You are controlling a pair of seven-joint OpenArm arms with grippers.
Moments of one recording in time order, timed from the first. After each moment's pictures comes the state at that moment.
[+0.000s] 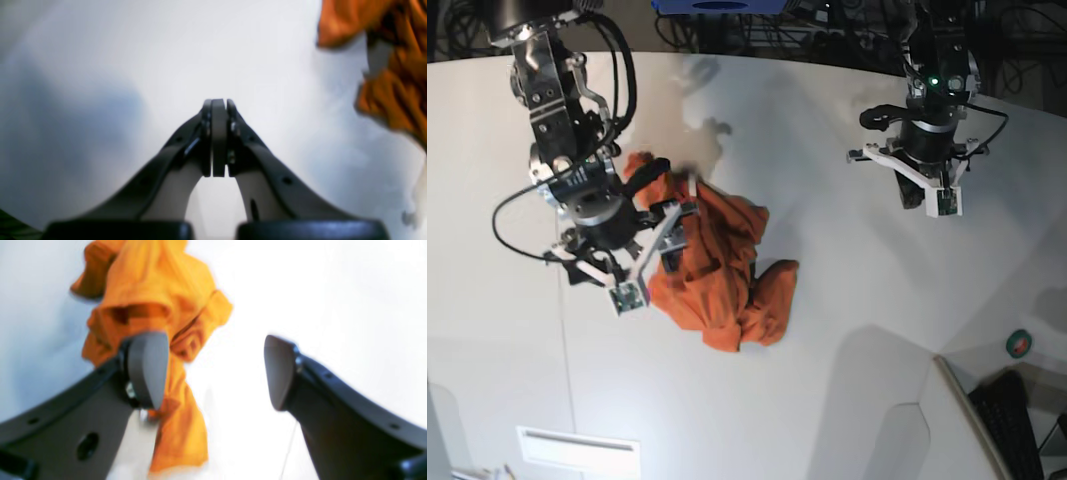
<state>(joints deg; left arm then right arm) 25.2 -2.0 -13.6 105.2 -1.5 -4.2 28.2 -5.0 5.2 -16.9 101.3 -1.7 0.7 -44.8</state>
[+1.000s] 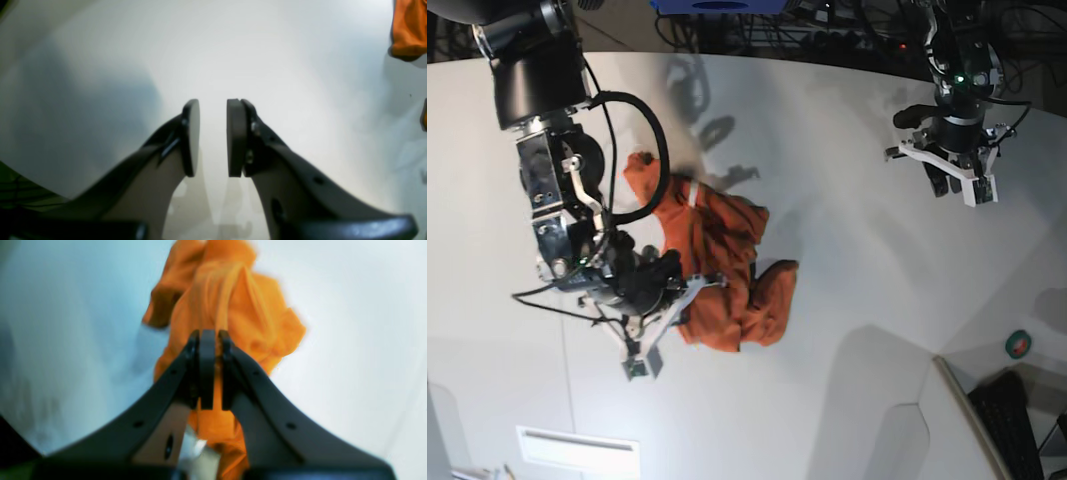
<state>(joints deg) 24.6 -1.2 -22.0 102.9 -2.3 -4.1 28.2 10.1 2.6 -12.8 88.8 18.6 0.3 -53.3</state>
